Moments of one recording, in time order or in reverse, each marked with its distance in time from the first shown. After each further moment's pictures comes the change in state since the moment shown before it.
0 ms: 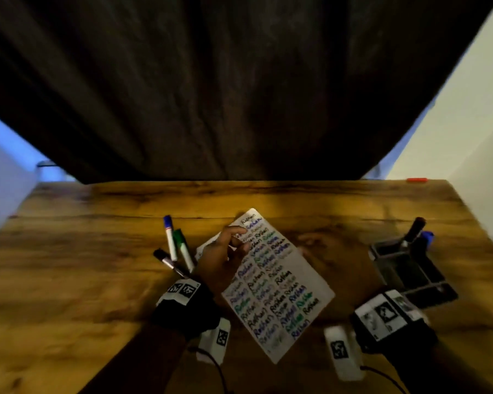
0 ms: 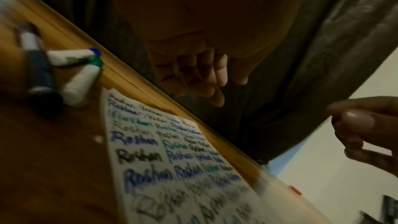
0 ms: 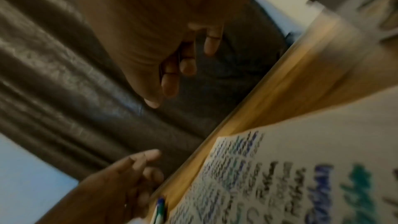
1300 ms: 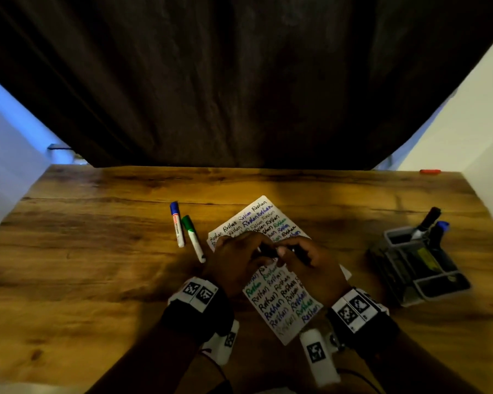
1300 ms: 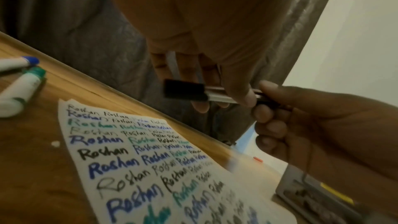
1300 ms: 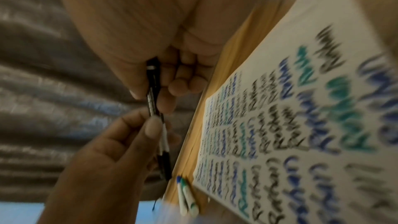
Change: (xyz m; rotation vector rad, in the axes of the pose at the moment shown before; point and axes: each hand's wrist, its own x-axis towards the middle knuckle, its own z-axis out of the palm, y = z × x) left_hand -0.024 0.011 -0.008 0.299 -0.177 0.168; right_hand -0.016 -0.045 0.059 0.668 -0.156 0.210
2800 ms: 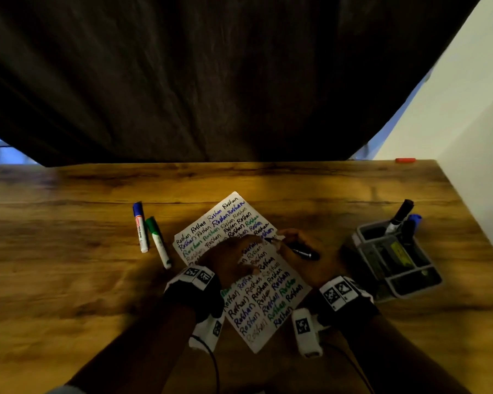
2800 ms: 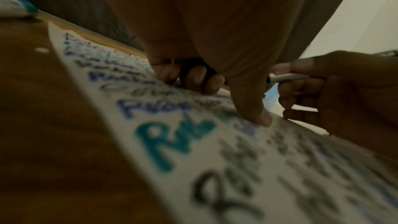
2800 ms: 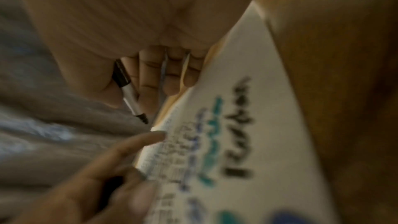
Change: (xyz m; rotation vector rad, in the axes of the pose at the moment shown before) left_hand 0.055 -0.026 0.063 0.005 -0.338 -0.132; right_hand 0.026 0.073 -0.049 0.114 0.110 0.083
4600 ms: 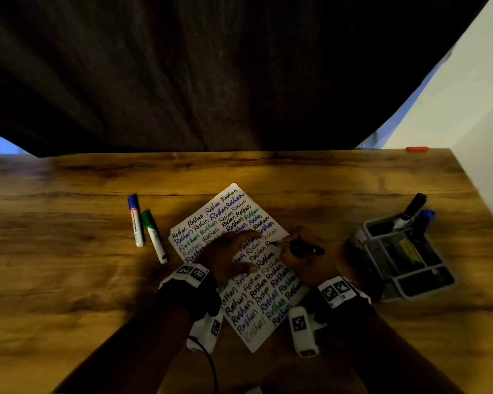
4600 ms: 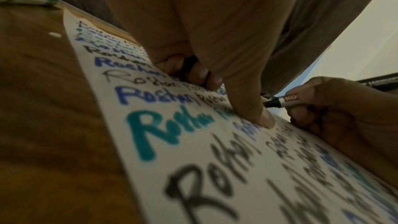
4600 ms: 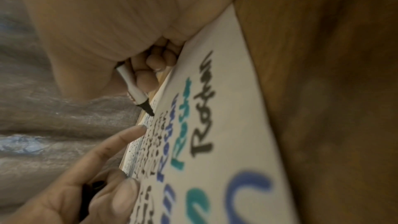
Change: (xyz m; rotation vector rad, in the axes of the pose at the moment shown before) left_hand 0.004 -0.014 0.013 -0.089 0.032 -0.022; right_hand 0.011 0.015 -0.002 -0.586 0.079 -0.083
